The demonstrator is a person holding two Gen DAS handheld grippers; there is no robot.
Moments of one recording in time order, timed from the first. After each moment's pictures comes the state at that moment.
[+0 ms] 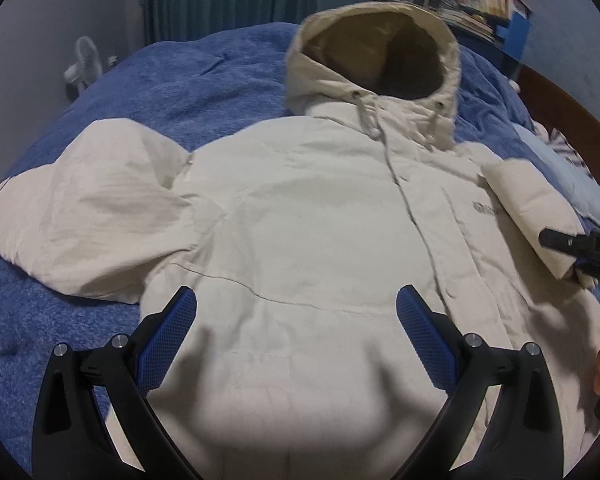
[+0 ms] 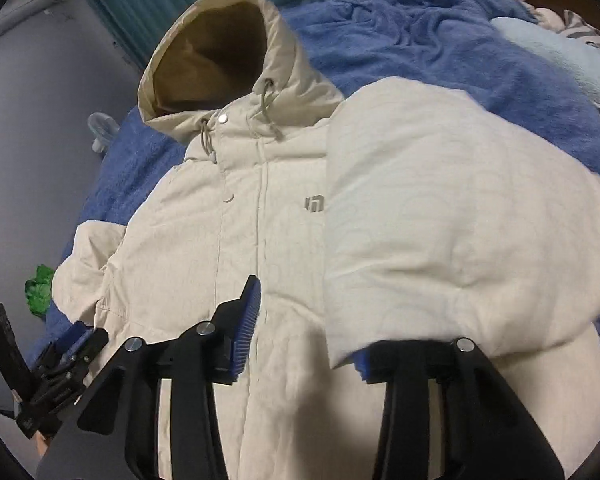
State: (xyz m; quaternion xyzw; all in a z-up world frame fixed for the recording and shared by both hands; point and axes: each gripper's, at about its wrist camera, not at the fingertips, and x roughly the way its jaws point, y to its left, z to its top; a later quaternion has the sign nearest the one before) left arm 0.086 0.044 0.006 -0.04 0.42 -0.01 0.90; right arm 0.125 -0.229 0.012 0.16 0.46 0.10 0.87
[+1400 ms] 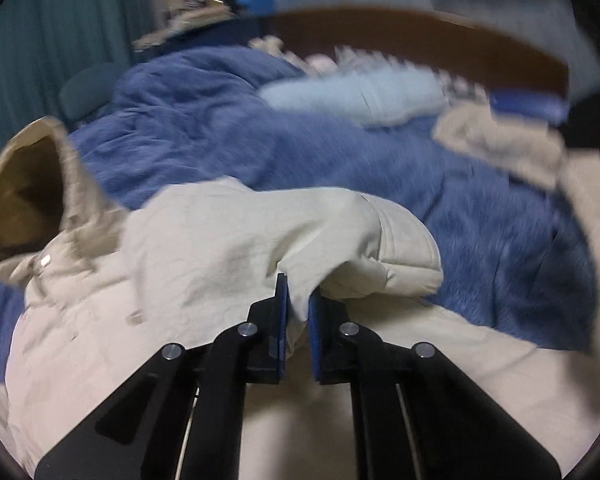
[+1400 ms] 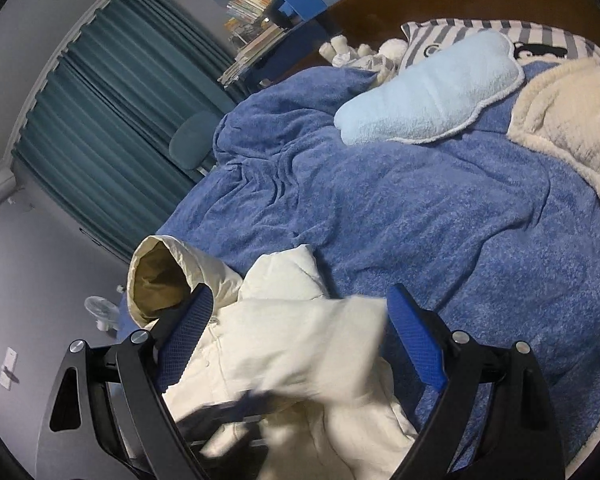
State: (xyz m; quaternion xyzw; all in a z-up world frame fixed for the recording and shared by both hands) left arm 0.113 -0.259 0.045 0.15 0.35 -0.30 0.88; right arm 0.046 -0.443 0.104 0.35 0.29 -0.05 0.89
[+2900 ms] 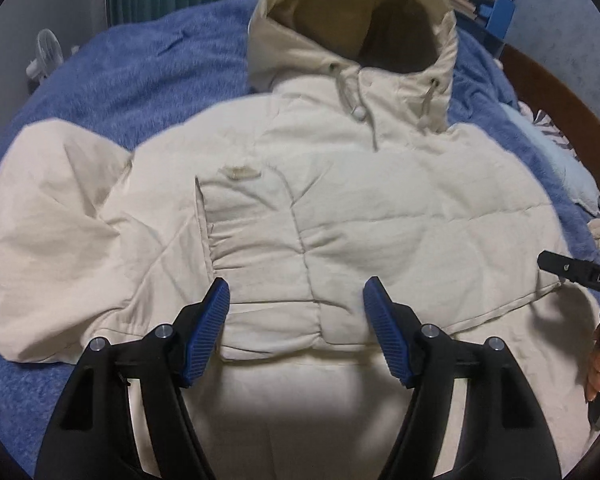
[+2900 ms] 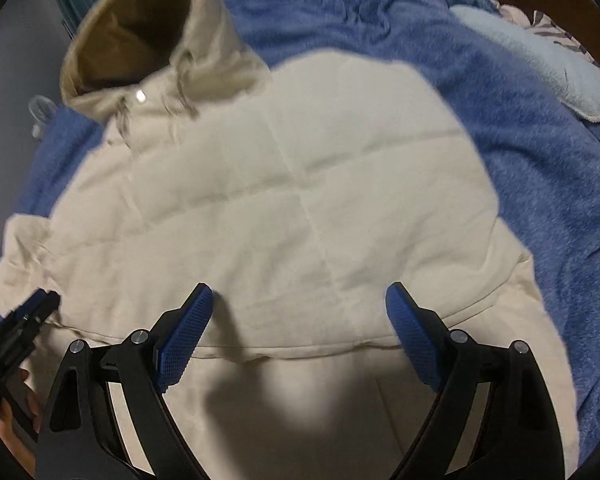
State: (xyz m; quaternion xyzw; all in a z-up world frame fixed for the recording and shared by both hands) left arm 0.159 0.054 -0.031 -0.04 0.46 -0.06 0.88; right arm 0.150 -0.239 -0.037 0.09 0.52 0.00 0.85
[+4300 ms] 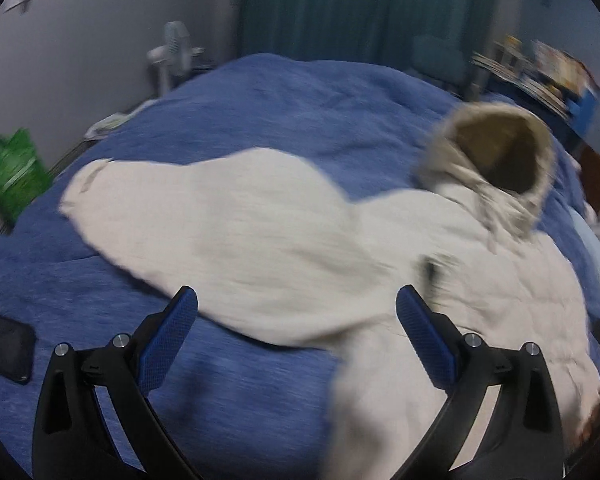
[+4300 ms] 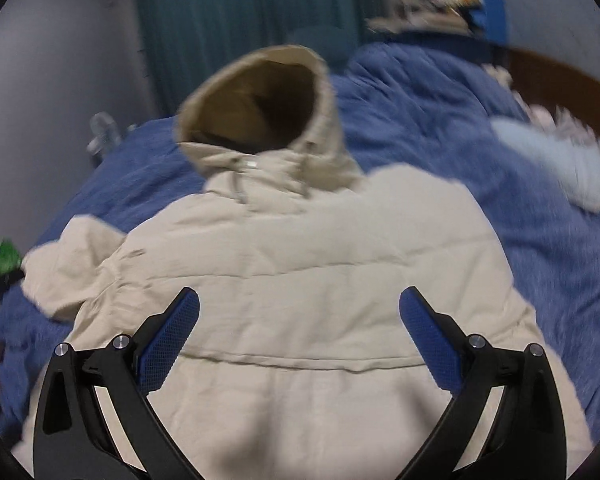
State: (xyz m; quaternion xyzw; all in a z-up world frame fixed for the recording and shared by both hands) left arm 0.075 0.229 0.053 -0.12 0.39 0.14 0.90; right arm 0.081 -0.158 0.038 0.02 0.34 0.08 0.94
